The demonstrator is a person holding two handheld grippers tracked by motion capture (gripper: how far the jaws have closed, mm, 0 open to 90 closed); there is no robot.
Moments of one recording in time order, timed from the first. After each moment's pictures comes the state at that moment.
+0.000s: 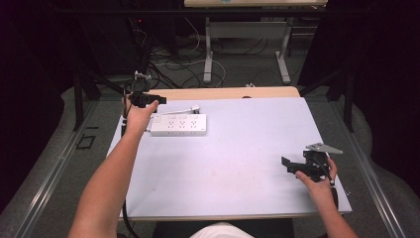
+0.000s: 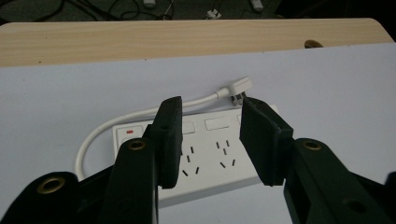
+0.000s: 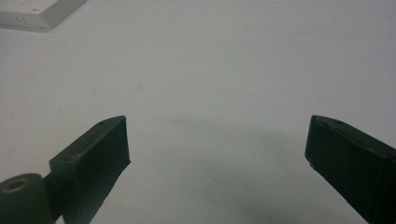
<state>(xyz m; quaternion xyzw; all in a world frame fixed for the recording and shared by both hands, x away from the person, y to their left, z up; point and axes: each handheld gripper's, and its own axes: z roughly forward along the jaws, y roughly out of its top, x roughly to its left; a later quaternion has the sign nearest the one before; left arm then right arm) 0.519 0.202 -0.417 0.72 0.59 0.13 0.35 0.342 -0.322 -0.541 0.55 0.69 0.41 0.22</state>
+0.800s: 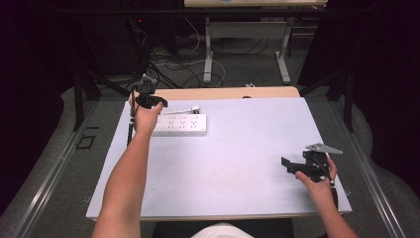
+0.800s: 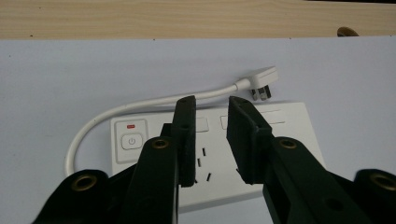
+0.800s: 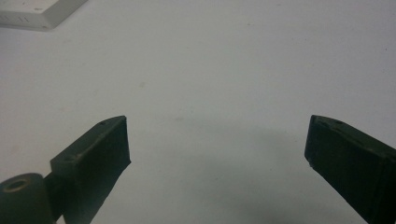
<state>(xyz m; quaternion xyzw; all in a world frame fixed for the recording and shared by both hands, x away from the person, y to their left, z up) 0.542 0.193 -0.446 0.71 0.62 0.12 0.32 0.342 -0.322 -0.542 0.55 0.69 0.42 0.22</state>
